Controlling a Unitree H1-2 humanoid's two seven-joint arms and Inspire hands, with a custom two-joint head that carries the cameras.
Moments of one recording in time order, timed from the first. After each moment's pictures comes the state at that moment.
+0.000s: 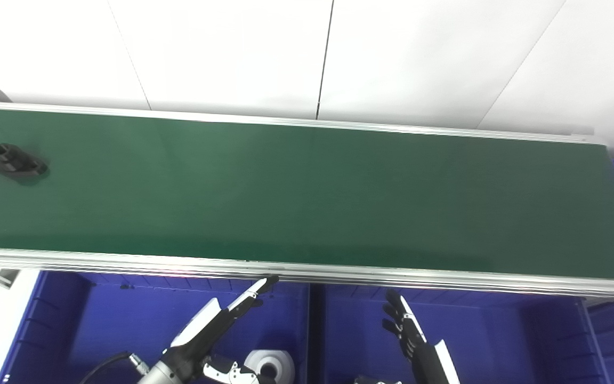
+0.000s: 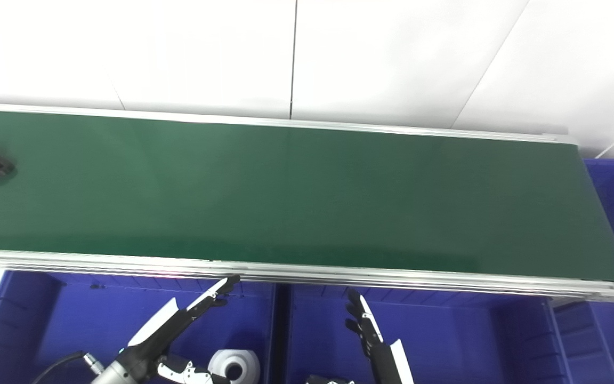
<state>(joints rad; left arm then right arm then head) 0.25 0.44 -0.64 0.11 0.18 -0.43 0.07 0.59 -0.12 0.24 -0.03 -0.16 -0.41 -0.01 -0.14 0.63</state>
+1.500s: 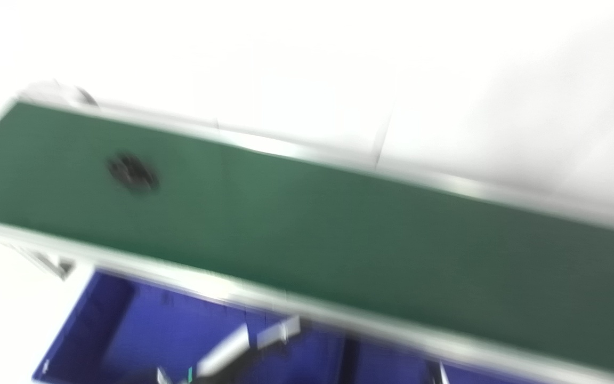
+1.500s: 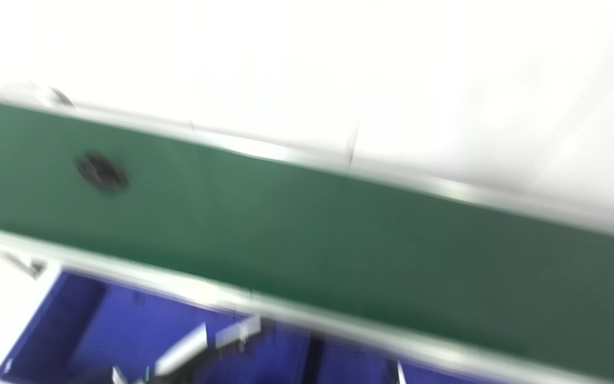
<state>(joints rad) 0.27 0.43 -0.64 0.12 0.19 -0.43 0.09 0.60 -0.12 0.23 -0.01 -0.21 -0.41 -0.02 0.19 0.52</state>
